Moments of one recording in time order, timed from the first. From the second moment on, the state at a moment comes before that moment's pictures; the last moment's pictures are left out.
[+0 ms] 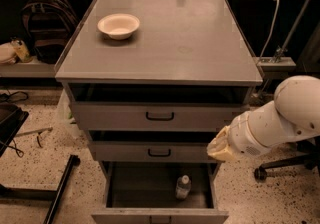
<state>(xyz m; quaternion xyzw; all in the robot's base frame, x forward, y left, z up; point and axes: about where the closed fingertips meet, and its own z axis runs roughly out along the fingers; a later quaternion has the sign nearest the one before) 0.434 -0.152 0.719 -0.60 0.76 0.13 0.22</state>
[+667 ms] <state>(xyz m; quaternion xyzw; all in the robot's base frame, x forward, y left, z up) 0.438 -0.155 0.677 -0.60 0.75 0.13 0.22</state>
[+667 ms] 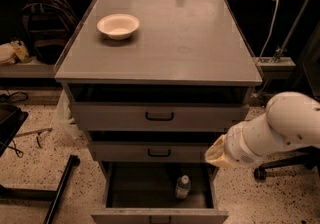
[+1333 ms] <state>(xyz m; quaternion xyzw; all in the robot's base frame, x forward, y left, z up) 0.467 -0.169 0.530 -0.61 0.73 0.17 0.26</state>
